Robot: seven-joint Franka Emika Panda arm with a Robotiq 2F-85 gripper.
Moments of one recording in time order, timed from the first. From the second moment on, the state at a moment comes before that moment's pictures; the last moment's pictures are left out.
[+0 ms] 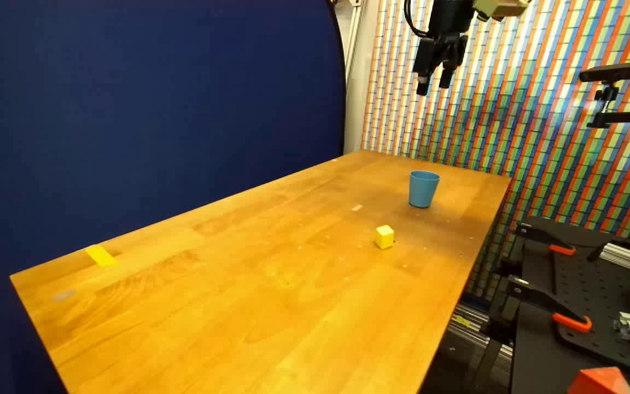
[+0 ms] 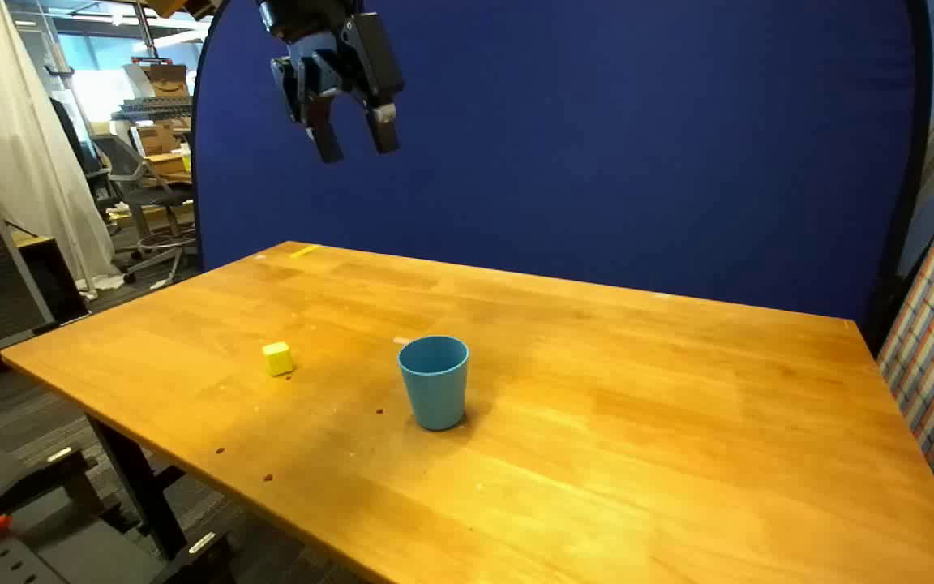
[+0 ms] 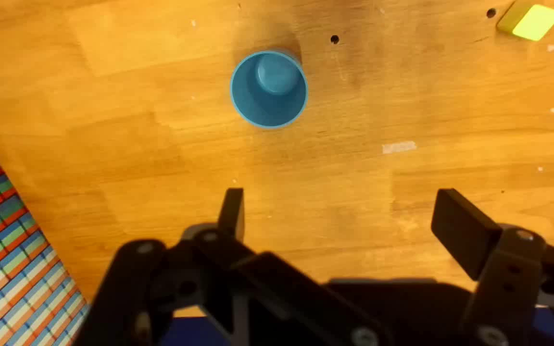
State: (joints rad) arm -0.15 -0.31 0.01 -2.49 -0.20 2.31 0.16
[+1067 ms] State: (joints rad) arm -0.01 0.06 0.02 -2.38 0.03 2.46 0.01
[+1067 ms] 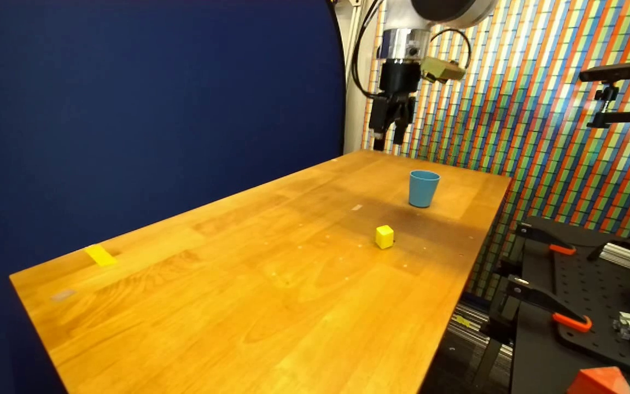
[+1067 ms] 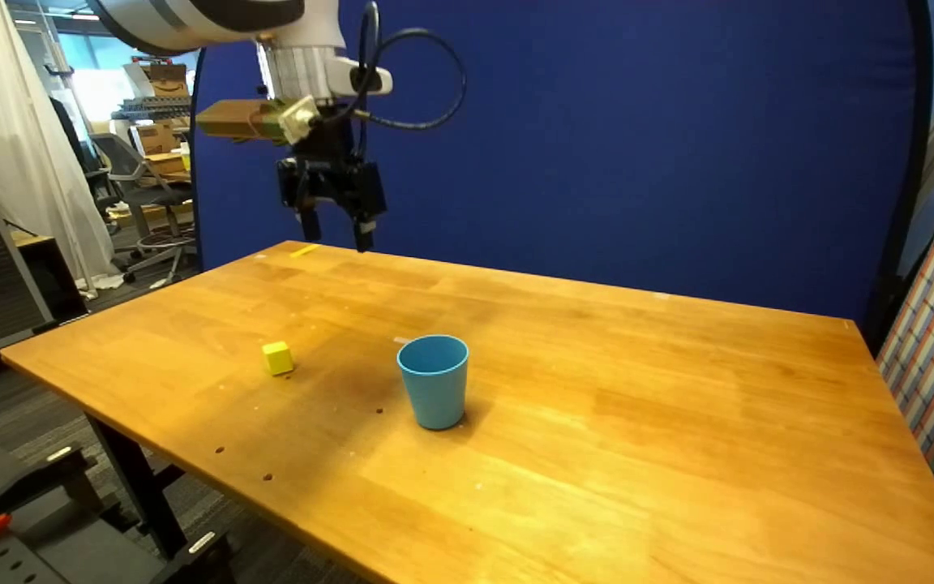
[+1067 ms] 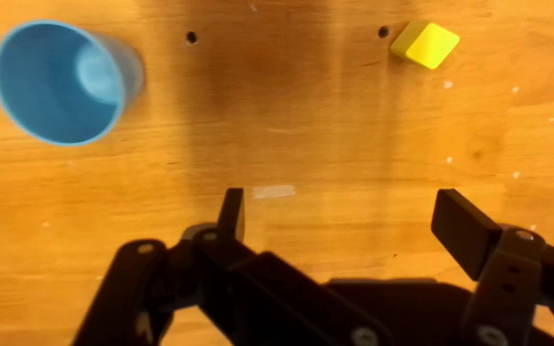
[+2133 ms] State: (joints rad) arm 0.09 0.46 0.07 -2.22 0.10 2.46 0.16
